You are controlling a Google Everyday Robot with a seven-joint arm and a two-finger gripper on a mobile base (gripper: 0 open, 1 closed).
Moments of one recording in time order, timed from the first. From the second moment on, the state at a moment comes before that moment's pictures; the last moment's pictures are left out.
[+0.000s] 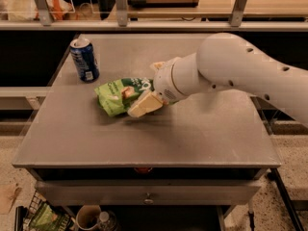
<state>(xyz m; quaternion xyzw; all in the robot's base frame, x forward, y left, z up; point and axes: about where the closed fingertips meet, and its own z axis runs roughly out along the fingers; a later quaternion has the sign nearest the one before) 0.569 0.010 0.858 -0.53 0.72 0.12 0.42</state>
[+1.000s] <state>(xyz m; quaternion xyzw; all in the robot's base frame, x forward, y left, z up) 0.570 0.024 0.898 -0.52 0.70 0.14 0.47</state>
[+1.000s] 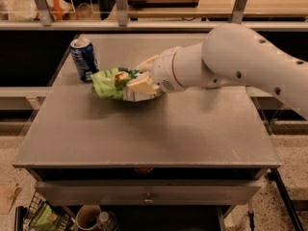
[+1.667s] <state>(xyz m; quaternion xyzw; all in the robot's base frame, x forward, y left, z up) 0.587 0.010 0.983 -0.48 0.66 0.16 0.55</state>
